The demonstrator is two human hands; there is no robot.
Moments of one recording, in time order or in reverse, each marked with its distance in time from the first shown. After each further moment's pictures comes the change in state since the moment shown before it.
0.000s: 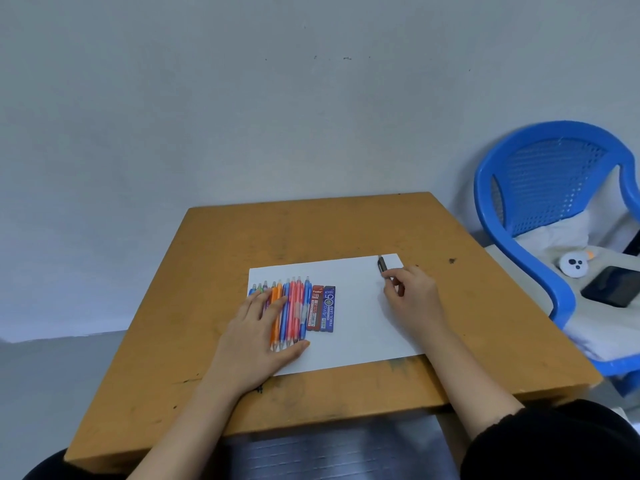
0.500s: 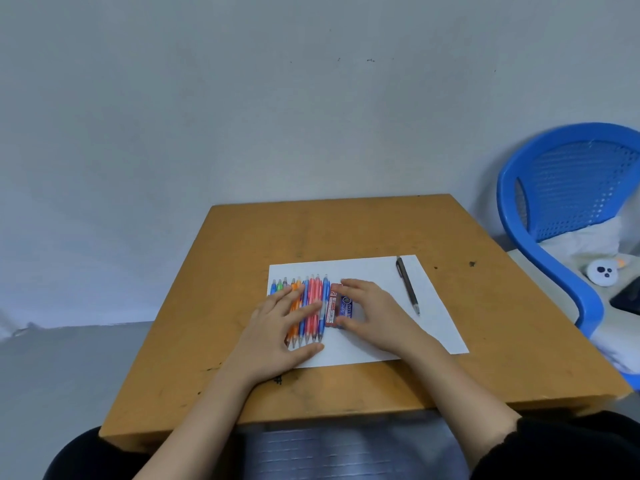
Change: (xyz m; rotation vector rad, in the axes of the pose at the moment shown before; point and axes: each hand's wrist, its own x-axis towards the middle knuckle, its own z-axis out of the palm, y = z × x) left_hand 0.001 -0.009 -0.002 -0.085 -0.069 0.147; right_hand -0.016 -0.068 0.017 0.033 -0.622 -0.170
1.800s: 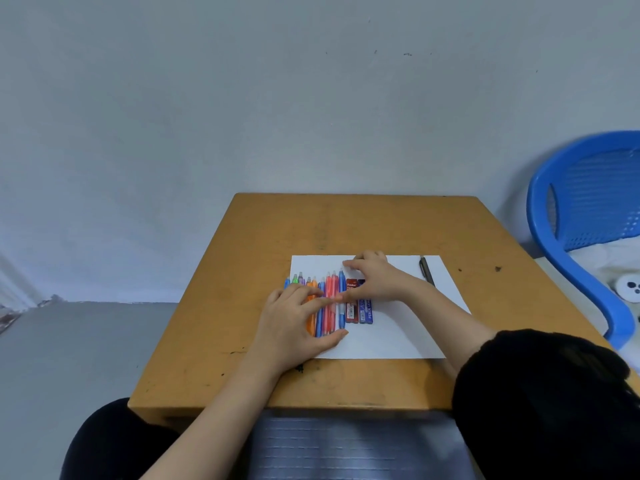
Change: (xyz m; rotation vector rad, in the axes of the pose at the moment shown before) left_hand -0.004 0.001 0.010 0.095 0.448 0.083; right_hand 0.072 -0.010 -0.011 -0.158 -0.305 0.128
